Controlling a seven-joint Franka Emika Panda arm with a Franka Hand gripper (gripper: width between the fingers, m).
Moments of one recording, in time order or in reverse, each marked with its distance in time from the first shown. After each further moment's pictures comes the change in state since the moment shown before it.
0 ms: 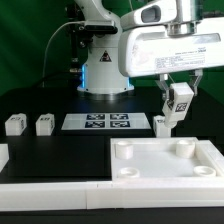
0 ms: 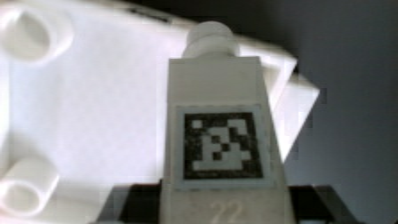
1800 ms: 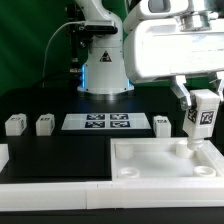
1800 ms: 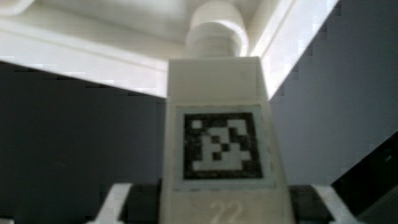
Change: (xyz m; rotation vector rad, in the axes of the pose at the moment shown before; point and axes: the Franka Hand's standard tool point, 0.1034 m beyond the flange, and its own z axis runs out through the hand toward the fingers) arm 0.074 0.011 0.004 -0.038 0.309 -0.030
